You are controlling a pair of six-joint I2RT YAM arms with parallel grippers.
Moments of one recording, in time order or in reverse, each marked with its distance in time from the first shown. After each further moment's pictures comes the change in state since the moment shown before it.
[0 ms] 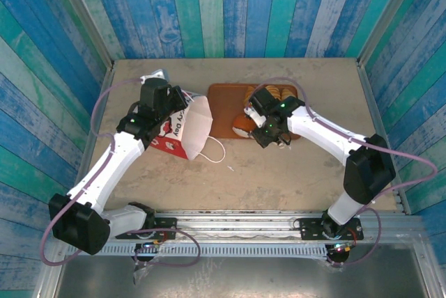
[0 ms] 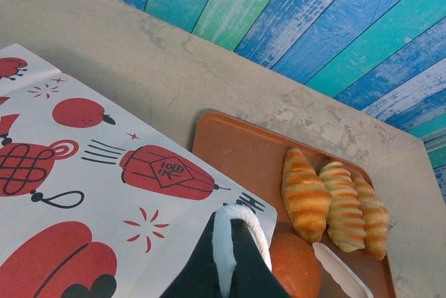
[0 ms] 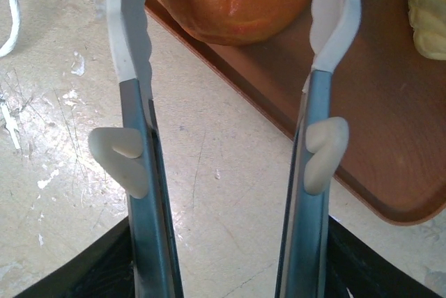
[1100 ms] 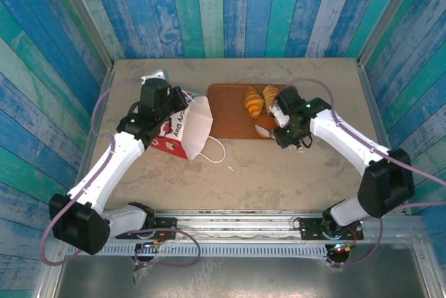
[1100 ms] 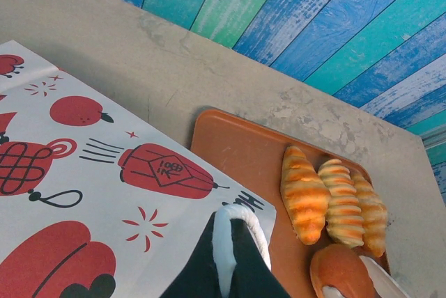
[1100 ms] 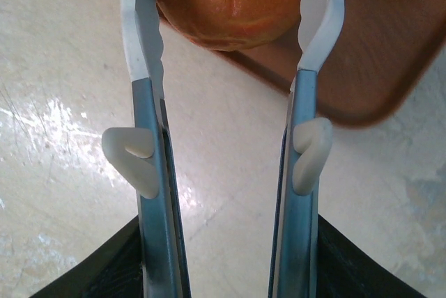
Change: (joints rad) left arm 0.000 0.000 -0.002 0.000 0.008 0.000; right arm -0.175 -0.171 -0.140 -0.060 -0.047 0.043
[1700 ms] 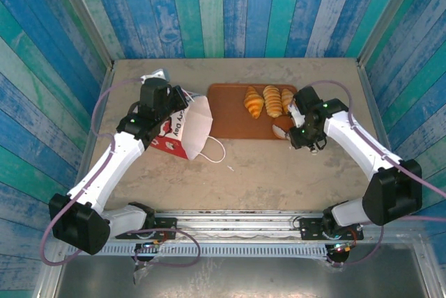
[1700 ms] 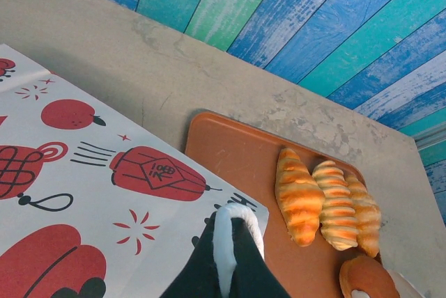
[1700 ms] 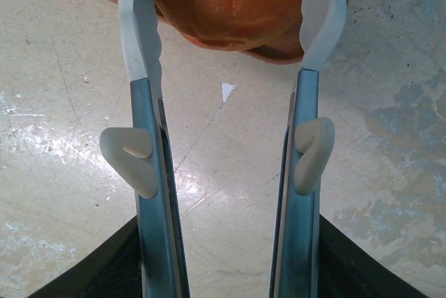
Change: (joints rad) left arm 0.000 0.000 0.000 0.015 0.010 0.000; right arm -0.135 -0.058 -0.041 -0.057 0.006 0.023
